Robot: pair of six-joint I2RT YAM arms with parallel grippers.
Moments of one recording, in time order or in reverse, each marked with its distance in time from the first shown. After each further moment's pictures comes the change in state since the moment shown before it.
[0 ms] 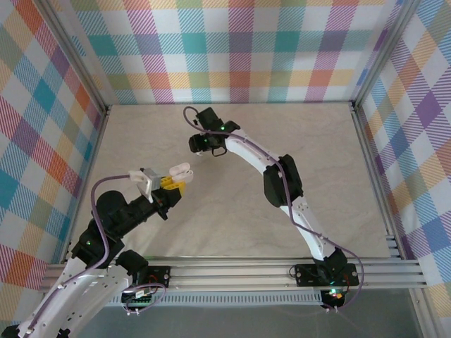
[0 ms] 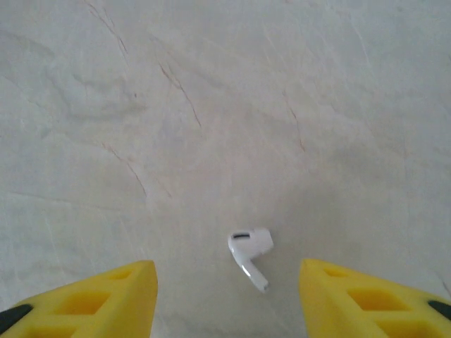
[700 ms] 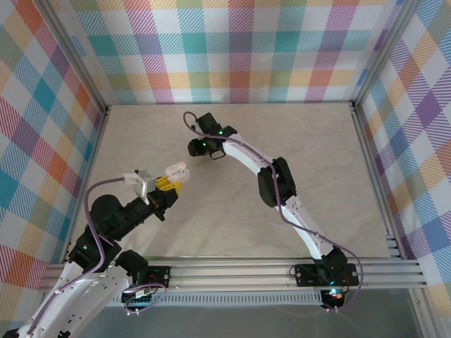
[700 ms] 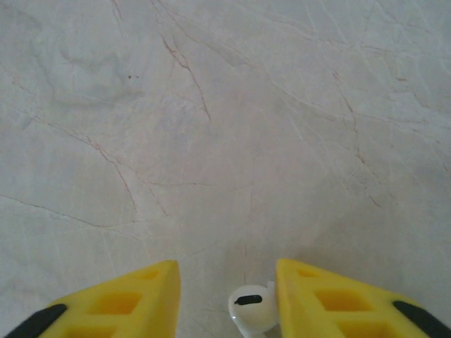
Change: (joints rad) left arm 0.000 -0.044 -0.002 -0.002 -0.024 0.000; right arm -0.006 0.135 0.095 0.026 -0.120 0.000
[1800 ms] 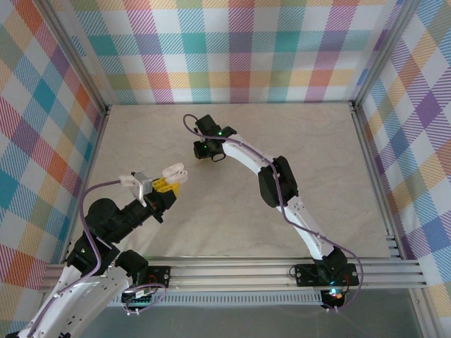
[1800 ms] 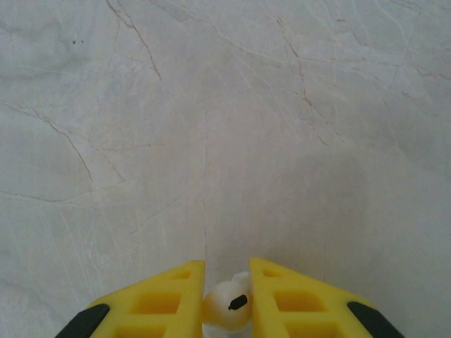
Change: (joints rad) left arm 0.000 -0.038 -0.012 -0.001 0.000 -0.031; right arm 0.013 -0.063 -0.098 -0.041 0.101 0.022
